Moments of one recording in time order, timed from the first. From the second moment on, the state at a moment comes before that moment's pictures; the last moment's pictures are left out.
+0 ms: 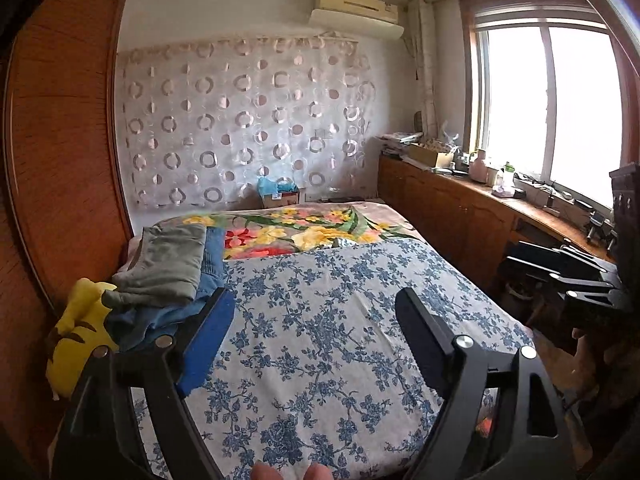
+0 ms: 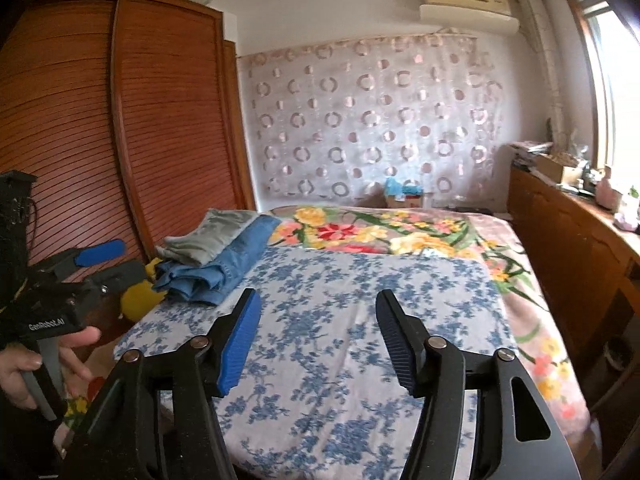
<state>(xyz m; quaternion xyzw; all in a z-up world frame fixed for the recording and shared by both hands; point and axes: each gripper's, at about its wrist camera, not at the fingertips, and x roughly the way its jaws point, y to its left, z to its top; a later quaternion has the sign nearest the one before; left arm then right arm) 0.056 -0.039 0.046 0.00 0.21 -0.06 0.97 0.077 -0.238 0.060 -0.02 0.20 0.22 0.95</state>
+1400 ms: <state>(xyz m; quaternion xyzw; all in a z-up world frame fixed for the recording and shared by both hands) 0.045 -0.048 0.046 0.00 0.22 -0.03 0.98 0.029 -0.231 0.055 -0.02 0.16 0.16 0.97</state>
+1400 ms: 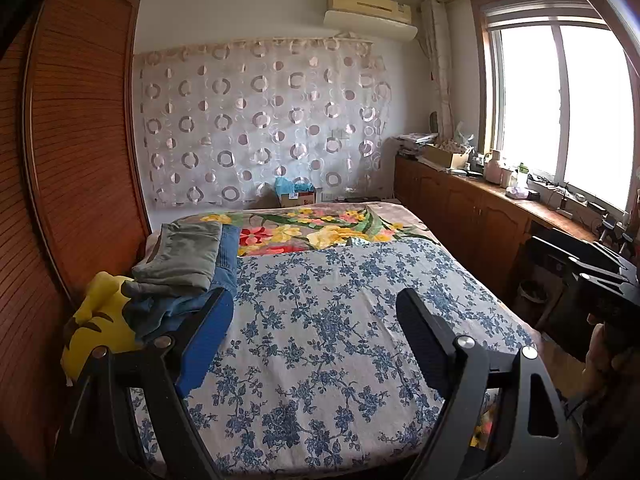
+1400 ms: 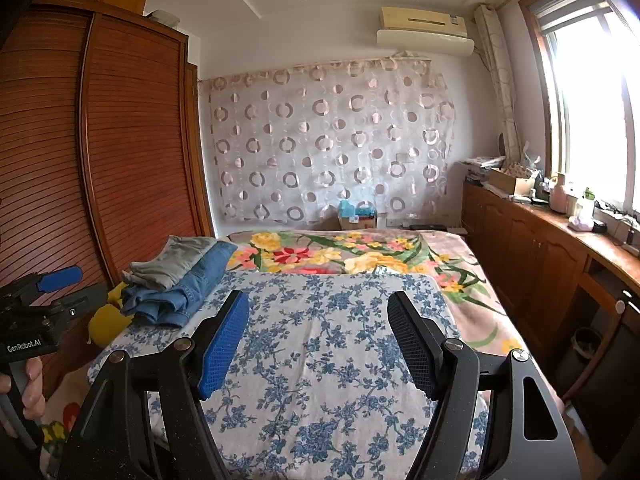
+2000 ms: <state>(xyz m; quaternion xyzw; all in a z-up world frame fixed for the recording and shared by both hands) 0.043 -0.050 0.047 0.01 0.21 -0.02 0.98 0.033 -0.234 0.056 -0.02 0.16 0.16 0.97</state>
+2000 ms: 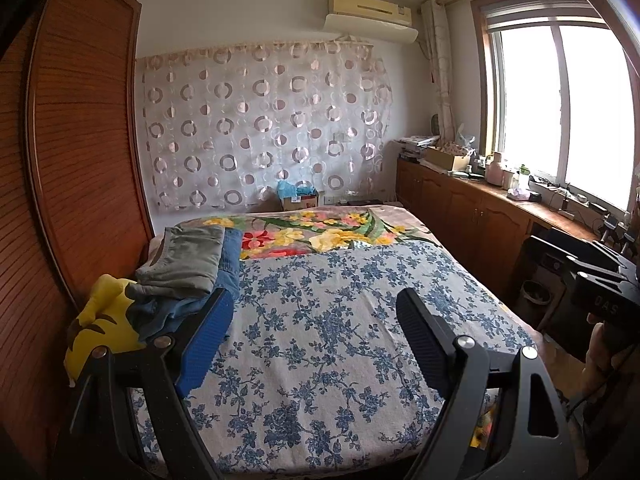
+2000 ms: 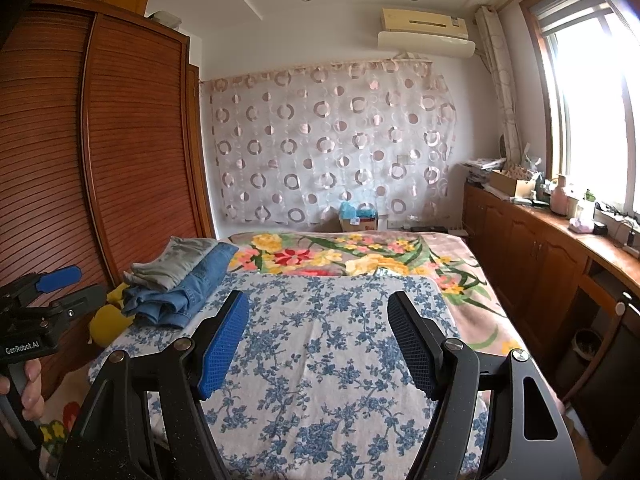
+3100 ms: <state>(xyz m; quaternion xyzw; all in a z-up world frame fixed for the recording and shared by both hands) 0.041 -0.040 0.049 0.00 0.21 -0.02 0.98 0.033 -0.236 0.053 -0.02 0.16 0.16 0.97</state>
